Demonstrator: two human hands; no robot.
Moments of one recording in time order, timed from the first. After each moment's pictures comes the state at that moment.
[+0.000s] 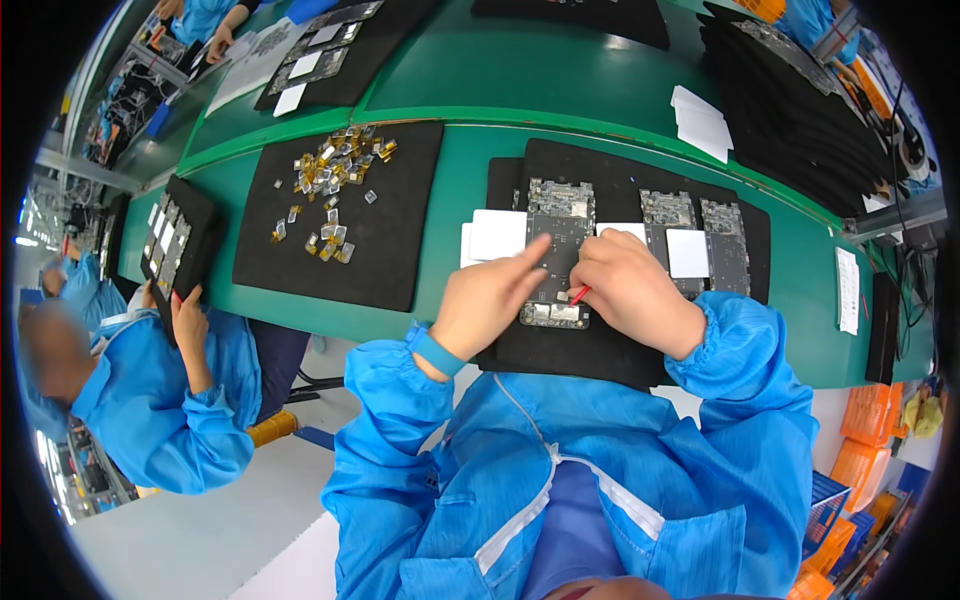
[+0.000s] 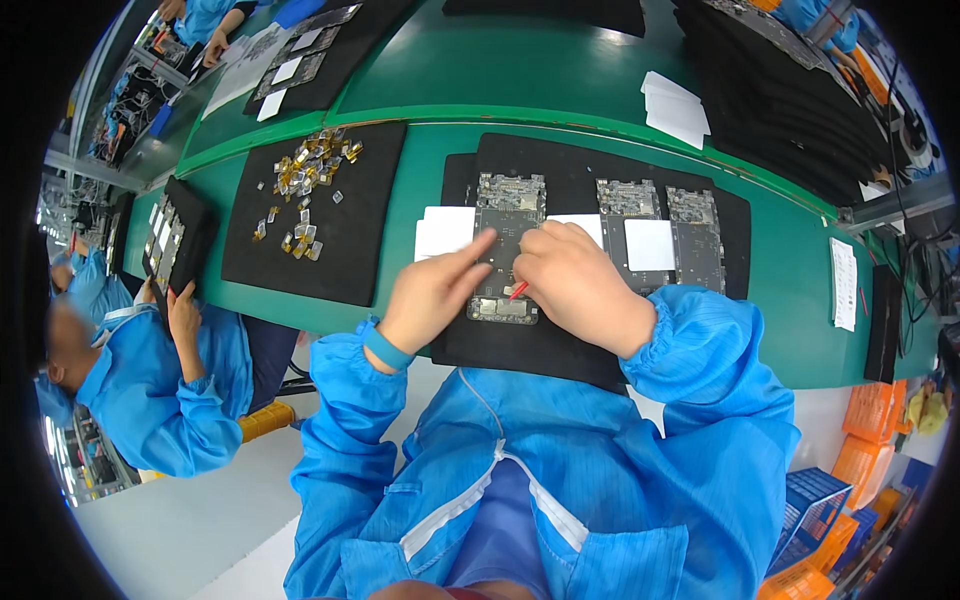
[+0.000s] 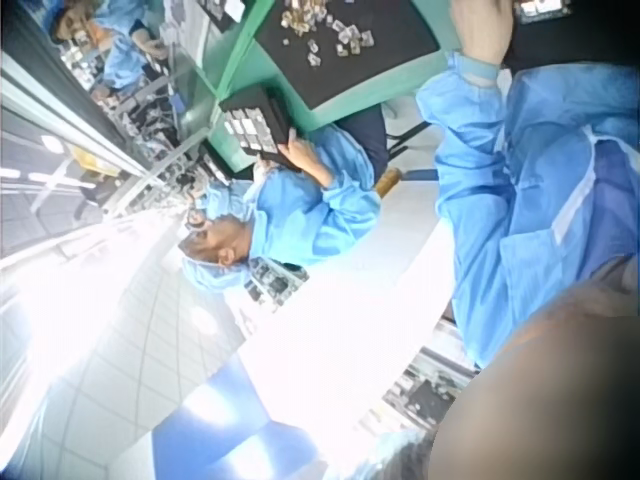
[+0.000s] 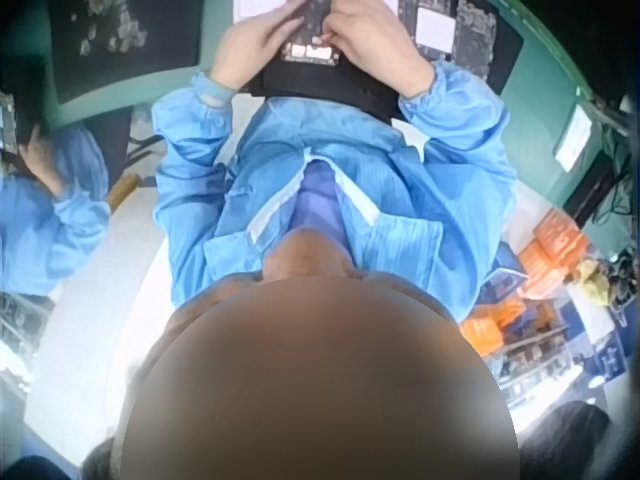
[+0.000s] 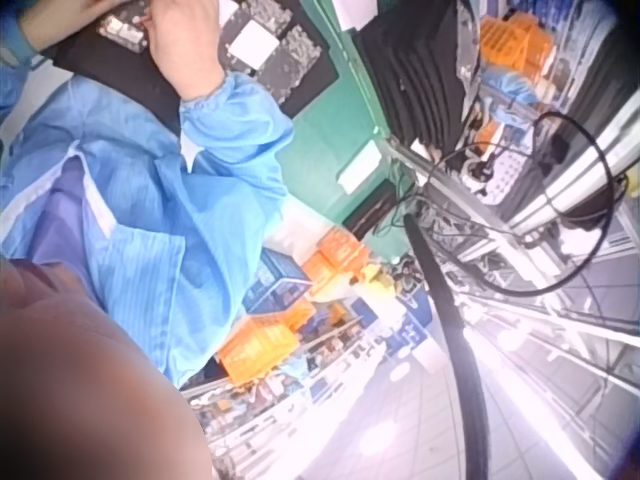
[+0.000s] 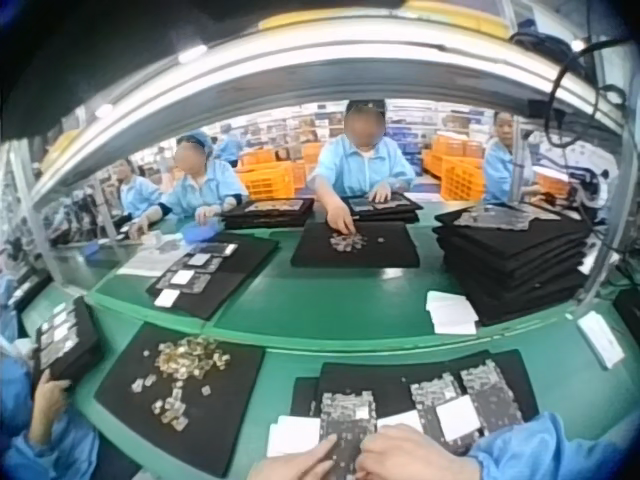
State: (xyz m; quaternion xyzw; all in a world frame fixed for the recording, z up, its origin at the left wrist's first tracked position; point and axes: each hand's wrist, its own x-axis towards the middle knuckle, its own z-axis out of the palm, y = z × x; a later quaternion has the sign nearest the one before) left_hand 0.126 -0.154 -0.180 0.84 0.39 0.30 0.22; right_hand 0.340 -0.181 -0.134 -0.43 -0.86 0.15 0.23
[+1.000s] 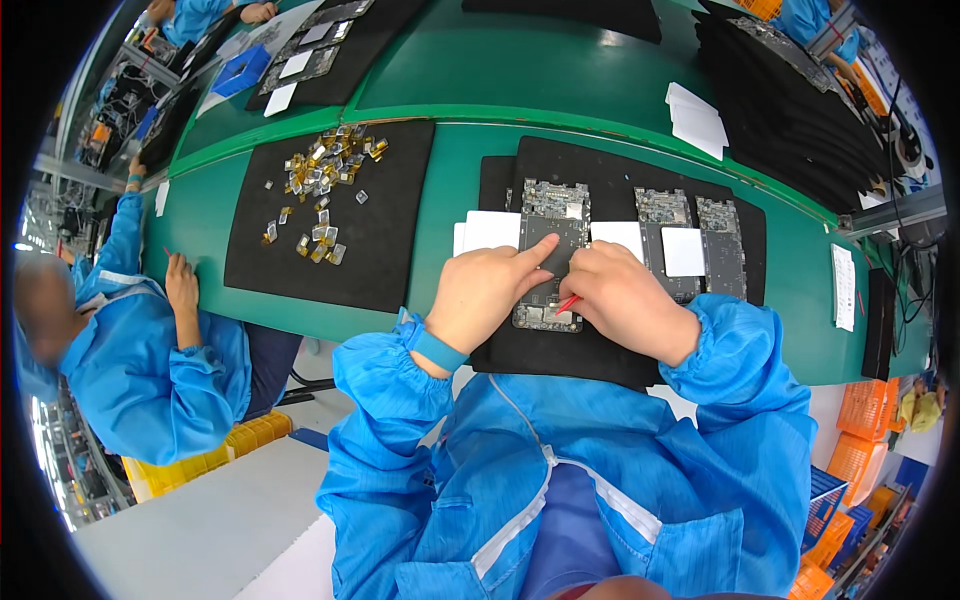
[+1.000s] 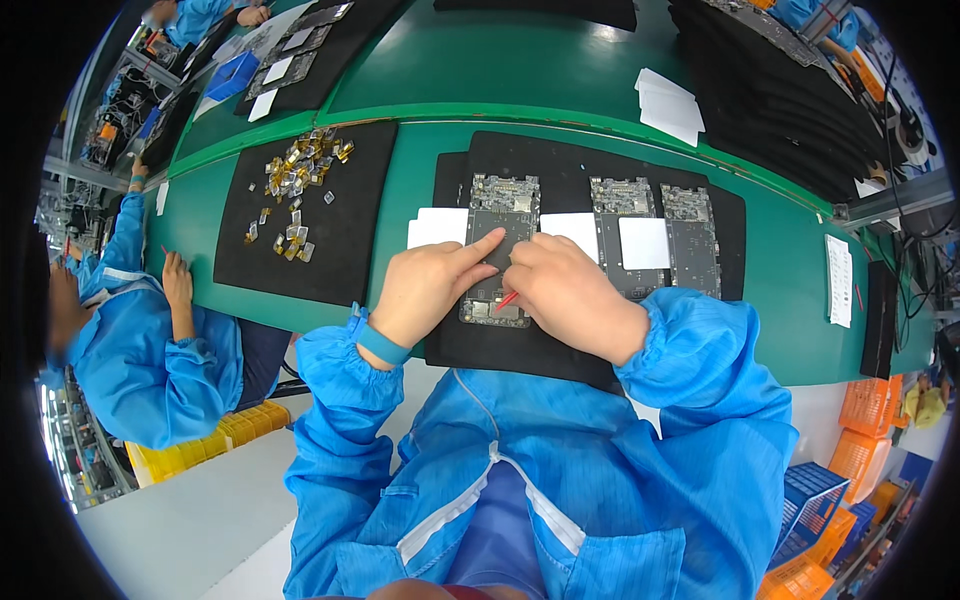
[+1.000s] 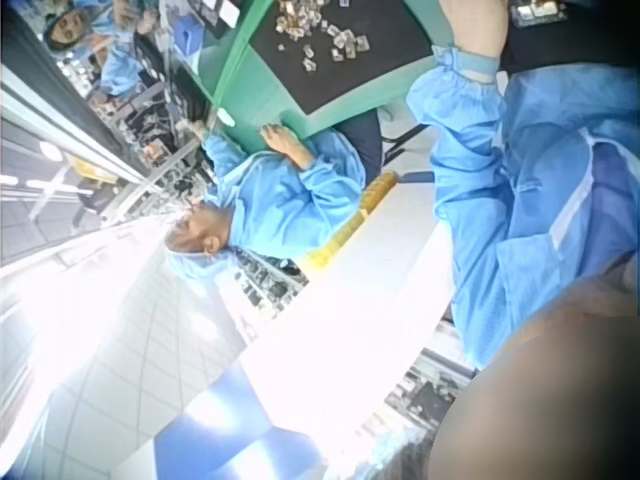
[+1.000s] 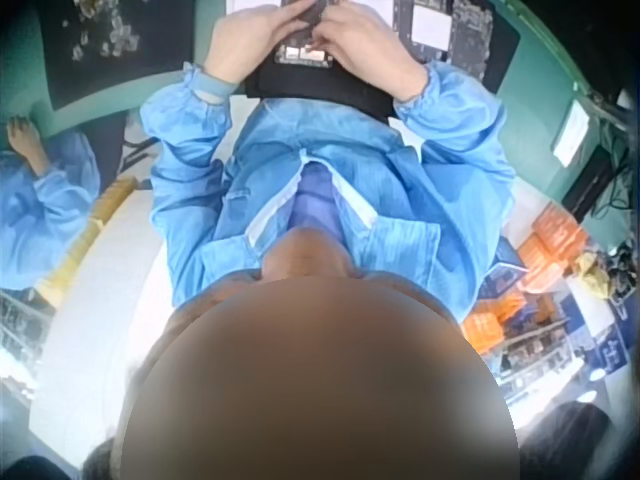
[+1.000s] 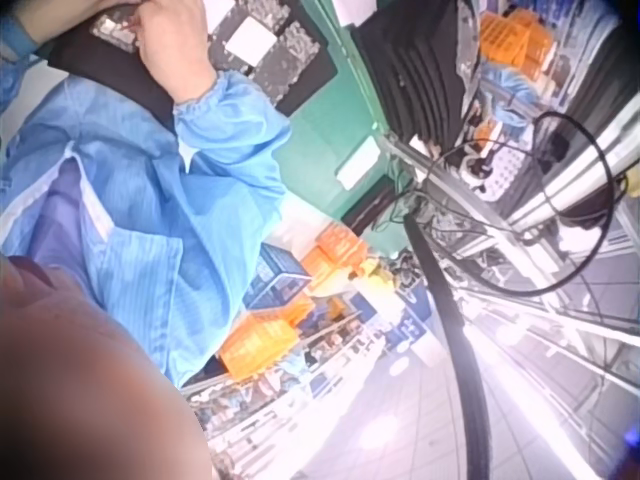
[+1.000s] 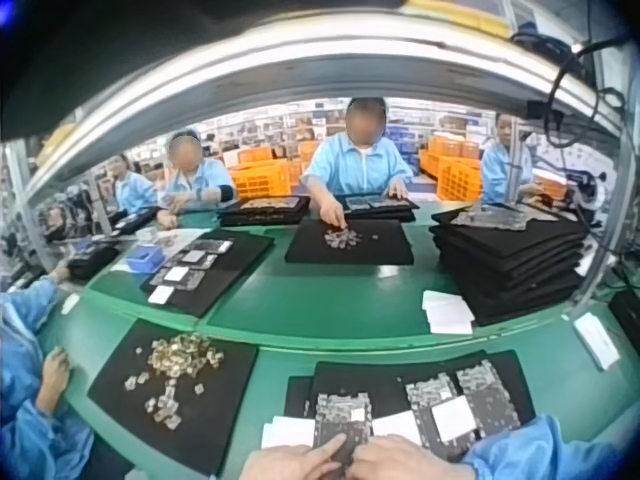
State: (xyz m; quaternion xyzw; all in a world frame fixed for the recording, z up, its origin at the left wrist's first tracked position) left_hand 0.136 -0.144 -0.161 0.90 0.38 0.18 0.11; right_hand 0.340 -0.189 -0.140 -0.43 -0.87 0.16 0.20
